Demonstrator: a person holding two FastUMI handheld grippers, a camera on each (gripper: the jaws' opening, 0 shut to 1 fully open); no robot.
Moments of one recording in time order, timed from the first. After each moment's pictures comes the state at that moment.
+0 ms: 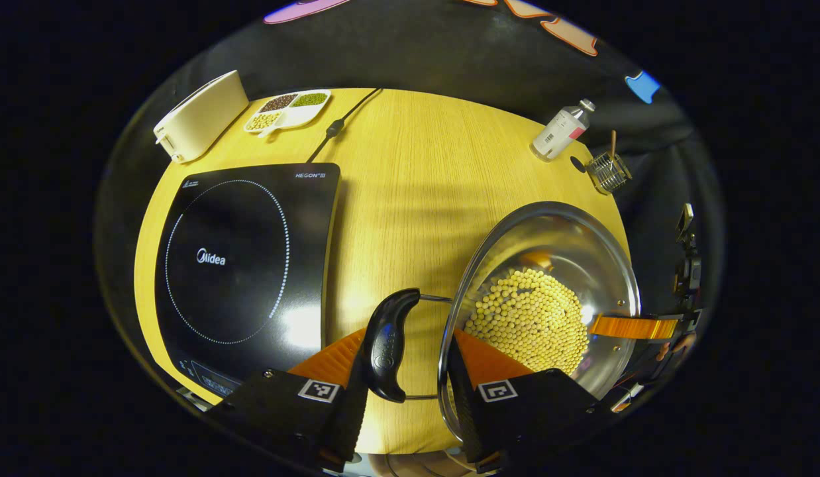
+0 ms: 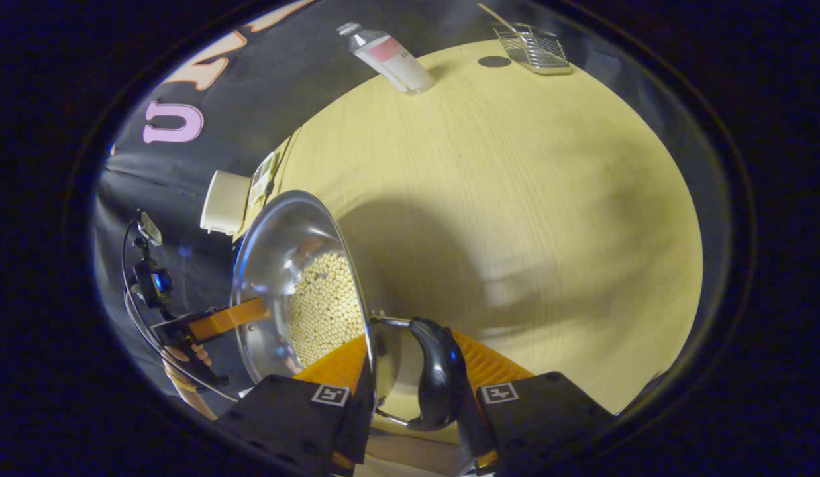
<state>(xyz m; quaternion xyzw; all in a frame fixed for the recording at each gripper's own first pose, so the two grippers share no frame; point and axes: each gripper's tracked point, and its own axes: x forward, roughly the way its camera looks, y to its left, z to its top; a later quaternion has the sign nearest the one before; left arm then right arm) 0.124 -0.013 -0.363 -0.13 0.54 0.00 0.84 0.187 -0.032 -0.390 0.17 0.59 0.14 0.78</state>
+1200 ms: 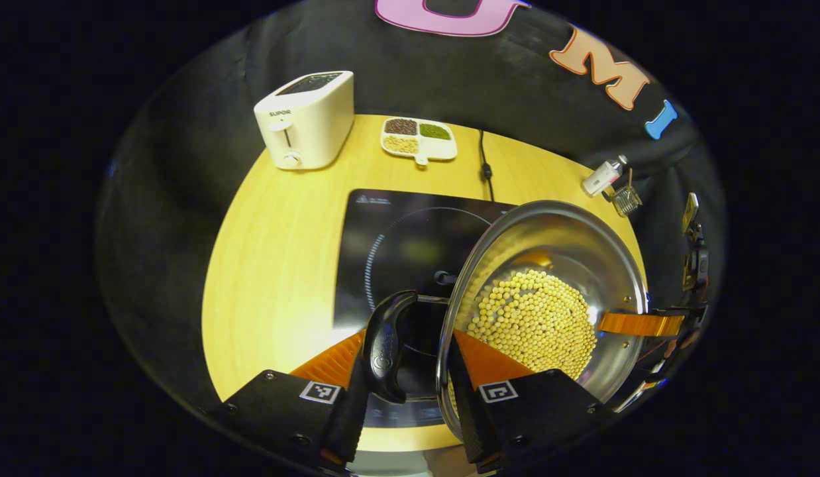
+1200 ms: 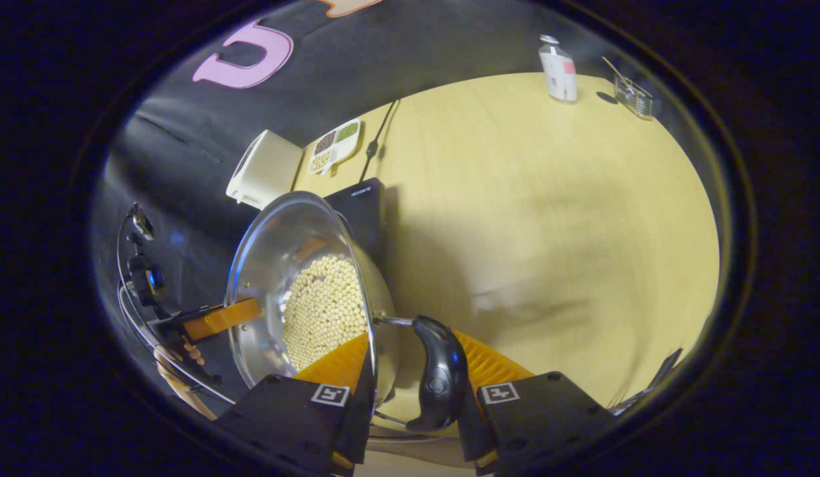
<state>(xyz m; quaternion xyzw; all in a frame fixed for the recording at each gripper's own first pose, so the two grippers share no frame) 0.075 0.282 -0.333 -0.11 0.48 0.01 0.87 0.138 0.260 -0.354 0.12 0.54 0.14 0.82</state>
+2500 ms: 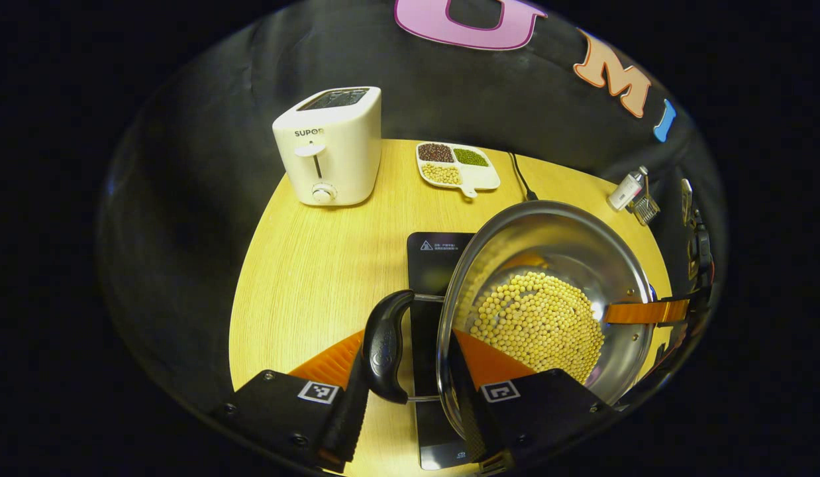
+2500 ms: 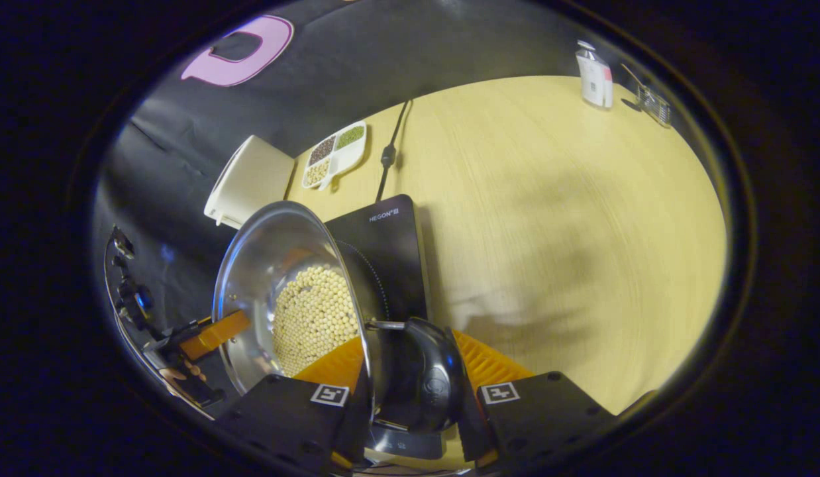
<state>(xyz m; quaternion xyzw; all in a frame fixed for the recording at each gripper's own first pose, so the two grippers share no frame) 0.129 0.352 -0.359 -0.08 0.43 0.01 0.90 0.198 0.320 -0.389 0.13 0.53 0.12 0.83</state>
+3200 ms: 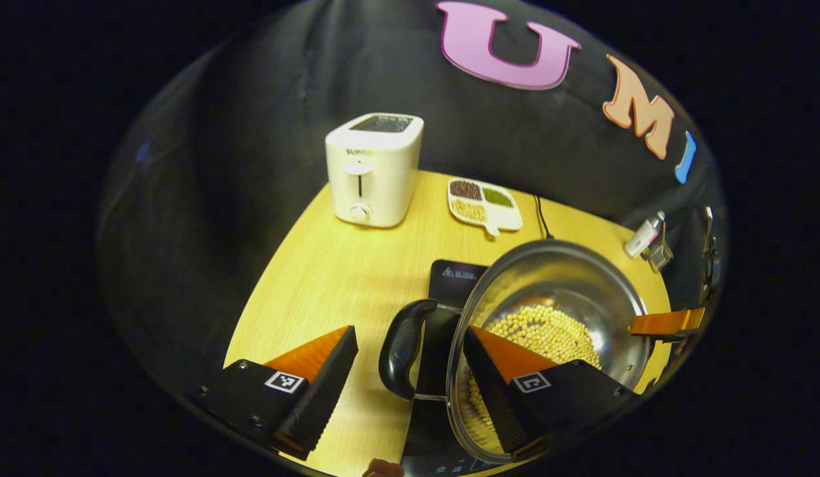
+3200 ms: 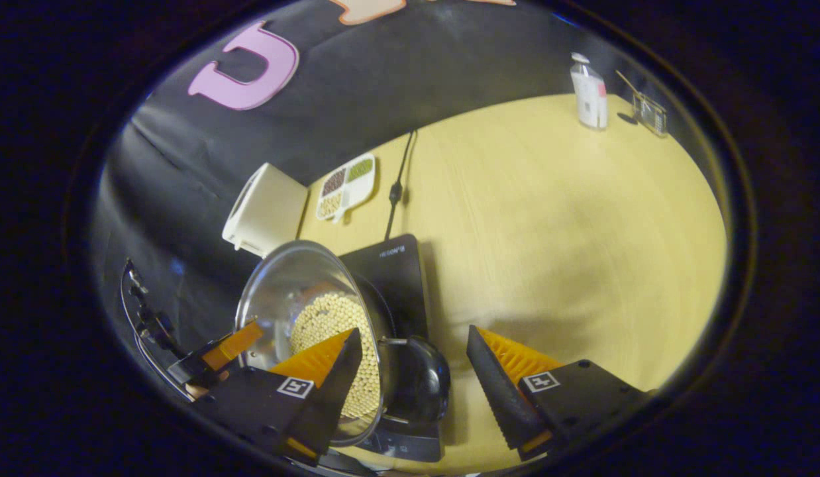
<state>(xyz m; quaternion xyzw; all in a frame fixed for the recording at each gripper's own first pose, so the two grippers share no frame) 0.128 0.369 -0.325 -0.12 0.32 0.10 0.93 0.220 0.300 -0.331 0.15 0.44 0.14 0.87</state>
